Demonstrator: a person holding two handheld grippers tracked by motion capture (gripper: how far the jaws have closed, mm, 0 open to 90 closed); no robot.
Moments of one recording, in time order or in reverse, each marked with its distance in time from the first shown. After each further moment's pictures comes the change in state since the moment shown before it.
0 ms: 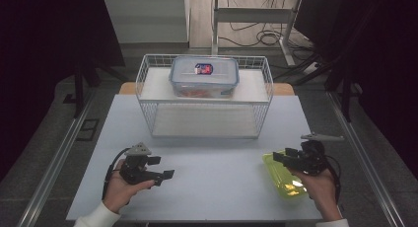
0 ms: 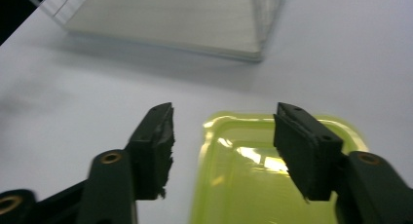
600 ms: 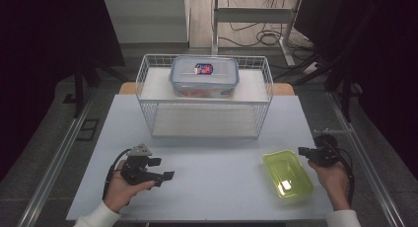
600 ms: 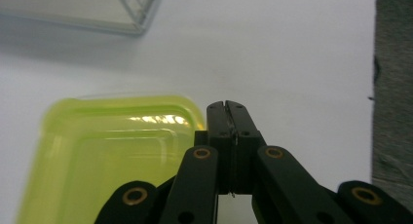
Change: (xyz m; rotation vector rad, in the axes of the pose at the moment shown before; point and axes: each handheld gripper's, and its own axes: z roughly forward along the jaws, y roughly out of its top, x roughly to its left) left arm 0.004 -0.003 0.005 0.024 -0.007 -0.003; right arm -0.068 0.002 0.014 0.125 -0.212 0.022
